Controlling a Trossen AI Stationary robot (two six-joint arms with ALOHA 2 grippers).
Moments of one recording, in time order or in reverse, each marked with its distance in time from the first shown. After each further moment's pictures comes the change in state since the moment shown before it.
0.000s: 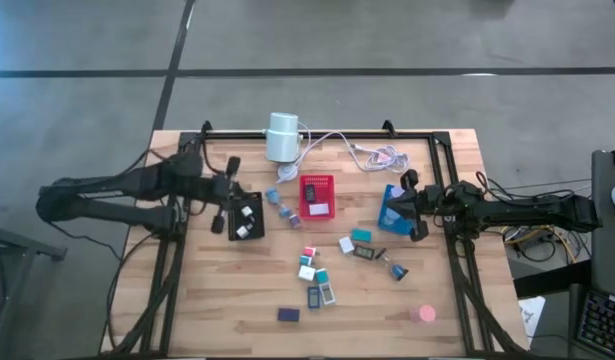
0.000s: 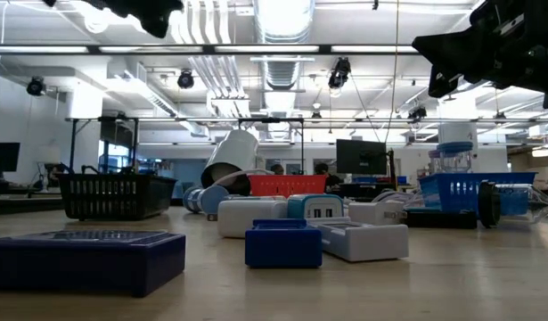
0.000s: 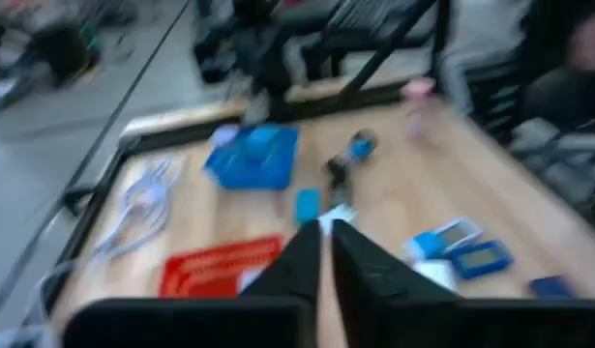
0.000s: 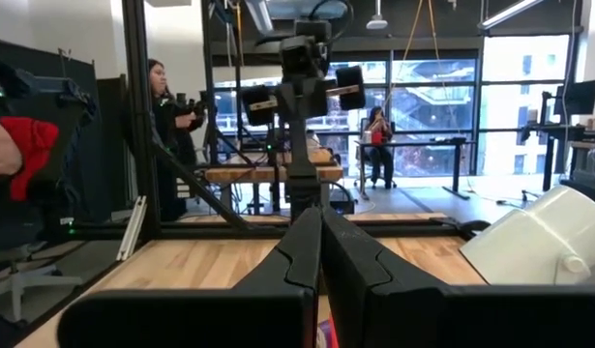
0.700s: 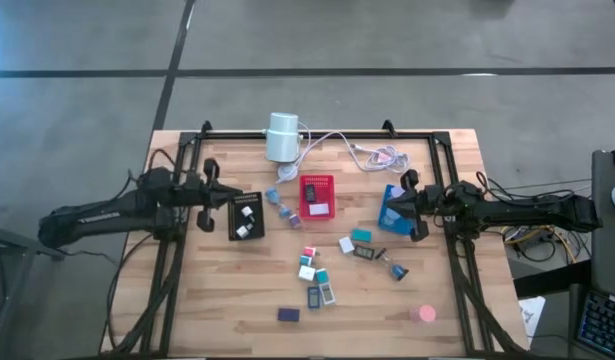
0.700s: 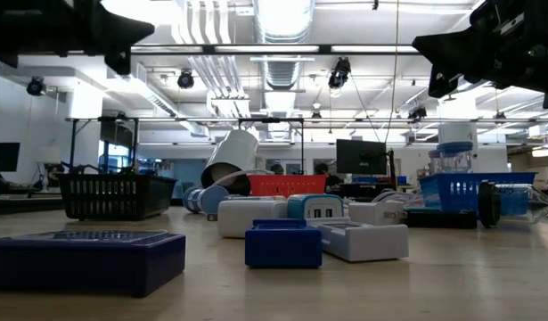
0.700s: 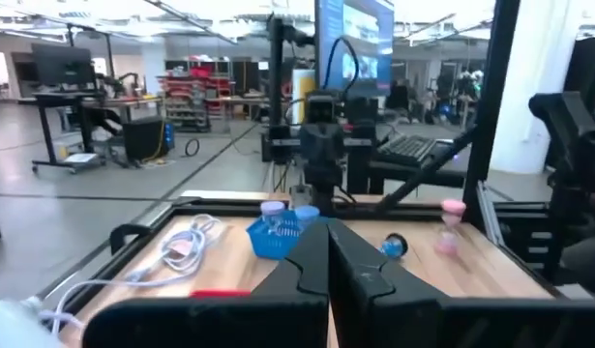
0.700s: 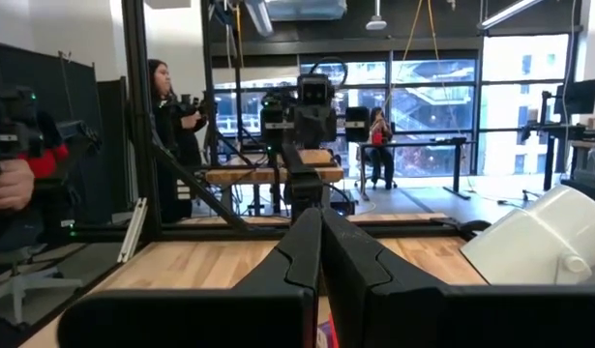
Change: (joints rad) left arm 0.130 -0.452 -0.486 0.416 -0.031 -0.247; right arm 0.000 0.000 -0.001 0.003 0.000 0.008
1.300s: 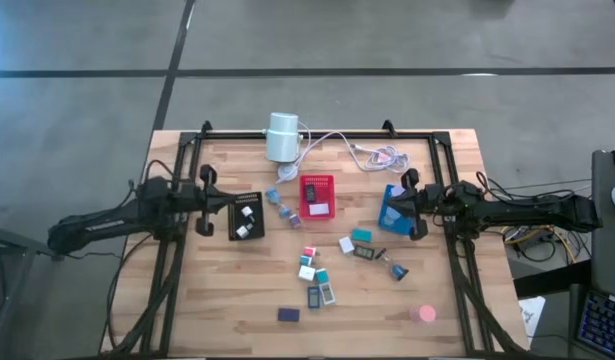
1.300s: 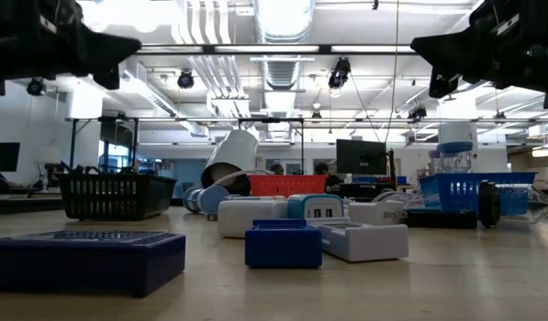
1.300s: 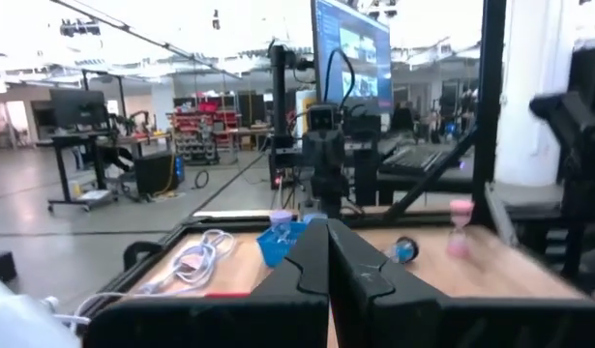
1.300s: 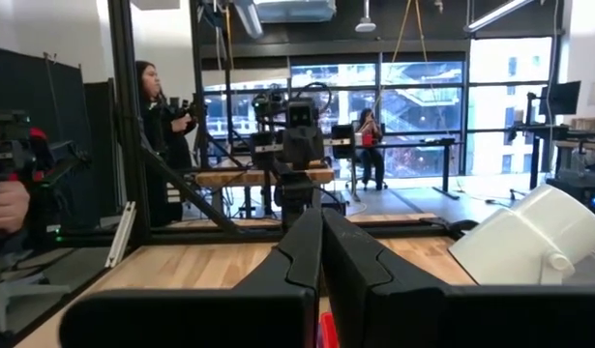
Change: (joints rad) left arm 0.013 -0.198 -0.183 0.065 0.002 0.058; right arm 0.000 0.000 0.000 0.003 0.029 -0.002
